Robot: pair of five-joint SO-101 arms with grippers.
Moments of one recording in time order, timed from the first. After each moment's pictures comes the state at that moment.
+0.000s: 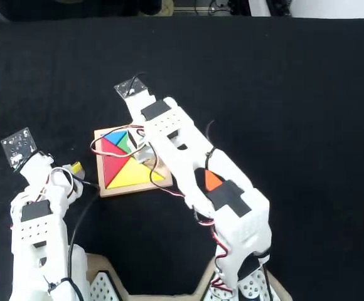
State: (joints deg) left arm -21.8 -55.0 80.7 36.2 12.0; right arm -33.2 23.0 -1.2 71.1 -3.6
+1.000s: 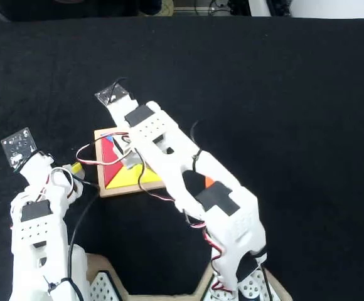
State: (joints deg) left arm -21.8 -55.0 80.7 36.2 12.0; right arm -37.0 25.5 -6.6 74.1 -1.4
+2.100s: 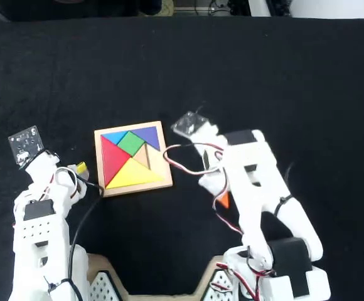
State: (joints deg) left arm -19.6 -55.0 80.7 36.2 10.3; right arm -10.4 -14.9 44.4 69.5 37.5
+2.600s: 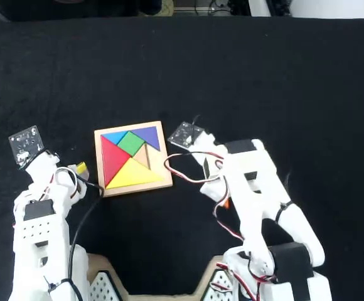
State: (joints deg) left arm -19.6 -55.0 80.7 36.2 10.1; right arm -10.6 -16.7 49.0 65.1 42.6
